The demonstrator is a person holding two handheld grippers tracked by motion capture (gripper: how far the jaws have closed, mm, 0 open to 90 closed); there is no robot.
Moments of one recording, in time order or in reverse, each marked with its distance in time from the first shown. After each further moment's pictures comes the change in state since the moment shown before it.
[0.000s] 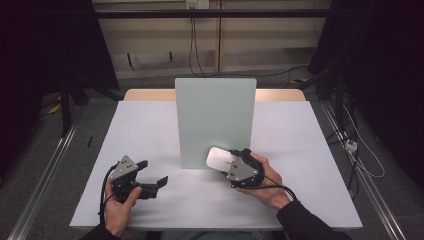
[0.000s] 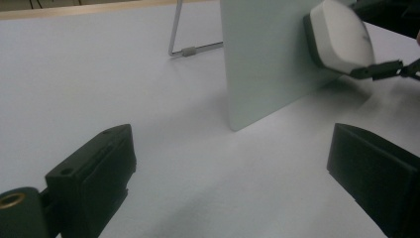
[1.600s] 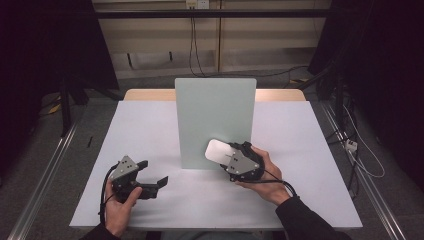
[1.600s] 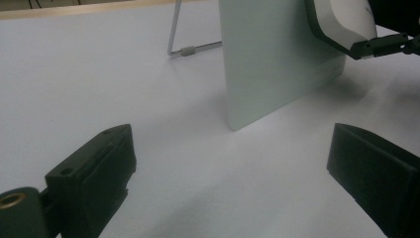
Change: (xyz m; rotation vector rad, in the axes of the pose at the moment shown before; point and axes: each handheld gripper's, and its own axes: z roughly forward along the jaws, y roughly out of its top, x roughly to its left) left arm 0.000 0.000 0.001 0.004 -0.002 0.003; right arm -0.011 0.013 0.001 -0.029 -0.026 0.011
